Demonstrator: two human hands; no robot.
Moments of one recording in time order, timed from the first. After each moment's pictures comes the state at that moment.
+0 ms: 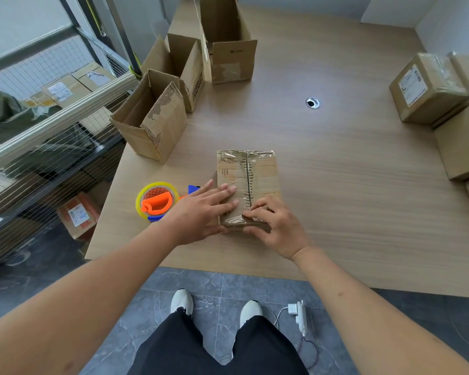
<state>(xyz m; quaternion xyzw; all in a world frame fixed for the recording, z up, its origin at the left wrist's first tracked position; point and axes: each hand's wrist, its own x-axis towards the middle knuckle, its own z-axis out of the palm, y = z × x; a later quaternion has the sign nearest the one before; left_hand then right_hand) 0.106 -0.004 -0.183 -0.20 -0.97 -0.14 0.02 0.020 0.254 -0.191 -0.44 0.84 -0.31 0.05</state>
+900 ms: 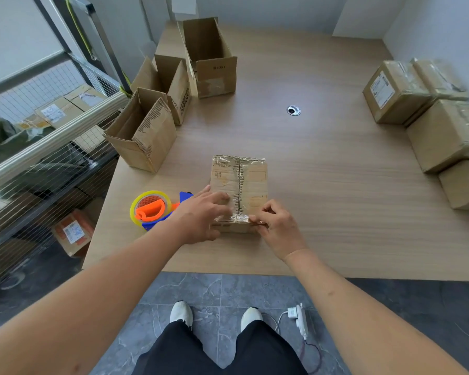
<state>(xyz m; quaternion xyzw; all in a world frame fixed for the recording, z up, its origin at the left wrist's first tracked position) 0.095 0.025 -0.158 -0.14 -0.97 -0.17 -0.05 0.038 0.275 -0.186 -0.32 0.89 -0.33 0.02</state>
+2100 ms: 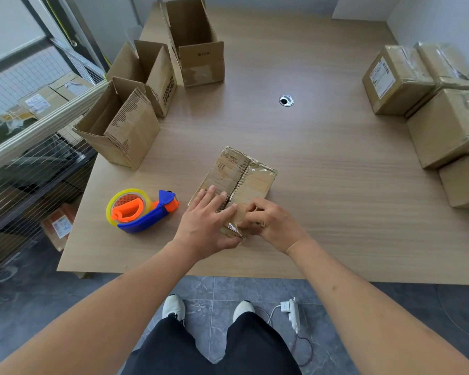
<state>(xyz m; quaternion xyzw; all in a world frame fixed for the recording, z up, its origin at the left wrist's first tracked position) 0.089 0.097 -0.185 -0.07 -0.99 -0.11 0.05 -0.005 0.299 -0.177 -0.44 0.83 -0.33 0.09</state>
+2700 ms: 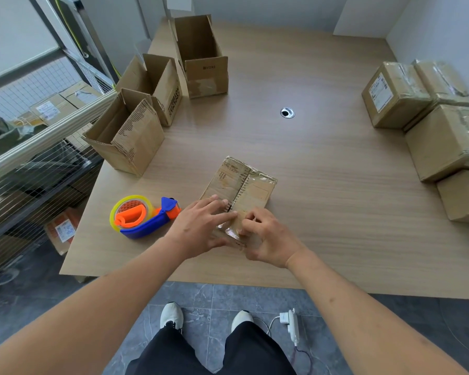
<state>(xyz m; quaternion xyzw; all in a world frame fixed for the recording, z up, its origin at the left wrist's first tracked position) 0.083 0.074 -0.170 -0.10 -0.99 -0.11 0.01 0.003 0.303 -0.173 -0.46 0.84 -0.28 0.11</state>
